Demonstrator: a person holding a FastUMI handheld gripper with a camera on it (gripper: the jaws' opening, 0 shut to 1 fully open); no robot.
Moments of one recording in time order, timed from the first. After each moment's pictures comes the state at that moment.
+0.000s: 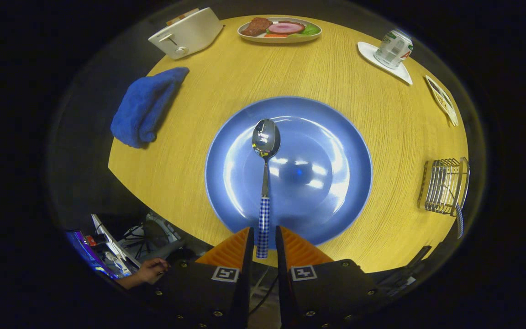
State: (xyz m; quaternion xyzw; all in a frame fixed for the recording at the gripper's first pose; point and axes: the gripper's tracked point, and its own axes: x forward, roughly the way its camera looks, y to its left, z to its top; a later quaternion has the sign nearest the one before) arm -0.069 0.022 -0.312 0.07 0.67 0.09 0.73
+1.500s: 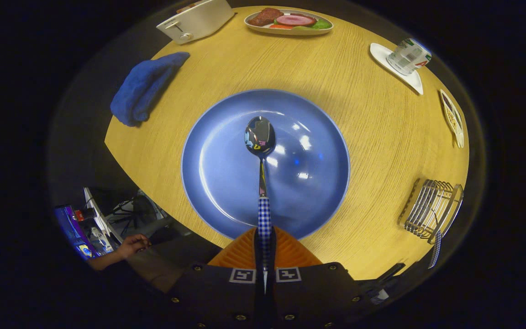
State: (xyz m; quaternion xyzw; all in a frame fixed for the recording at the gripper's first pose) arm -0.070 -0.028 -0.308 0.01 0.69 0.14 0.71
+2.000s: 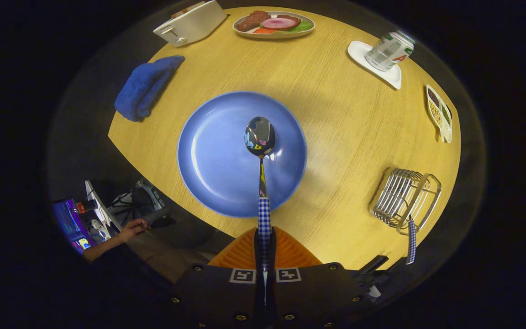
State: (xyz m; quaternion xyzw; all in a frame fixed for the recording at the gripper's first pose) arm -0.086 -0.087 -0.258 0.00 0.71 0.13 0.69
